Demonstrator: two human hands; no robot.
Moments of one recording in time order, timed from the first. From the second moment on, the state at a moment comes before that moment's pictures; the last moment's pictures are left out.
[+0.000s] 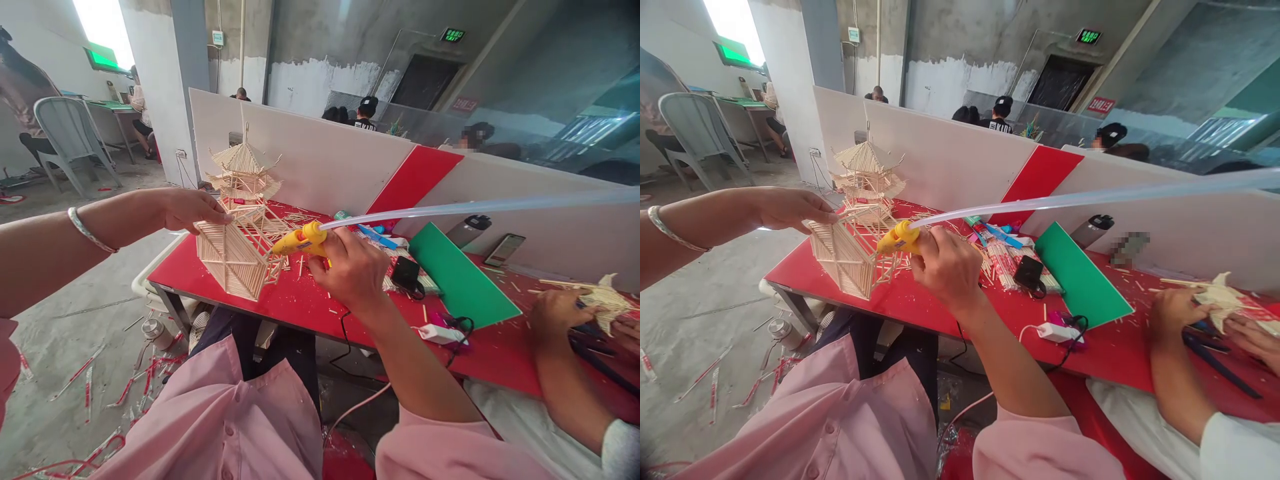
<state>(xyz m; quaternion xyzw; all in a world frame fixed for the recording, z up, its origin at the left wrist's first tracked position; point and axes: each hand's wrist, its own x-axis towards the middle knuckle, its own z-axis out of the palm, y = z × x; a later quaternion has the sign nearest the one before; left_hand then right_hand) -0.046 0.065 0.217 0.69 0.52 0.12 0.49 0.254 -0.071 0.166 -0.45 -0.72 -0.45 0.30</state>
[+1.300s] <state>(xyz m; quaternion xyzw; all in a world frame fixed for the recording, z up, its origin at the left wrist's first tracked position) -0.069 0.065 0.210 0.55 0.55 0.20 0.60 0.254 -0.058 0.172 -0.52 -0.69 -0.43 0.26</state>
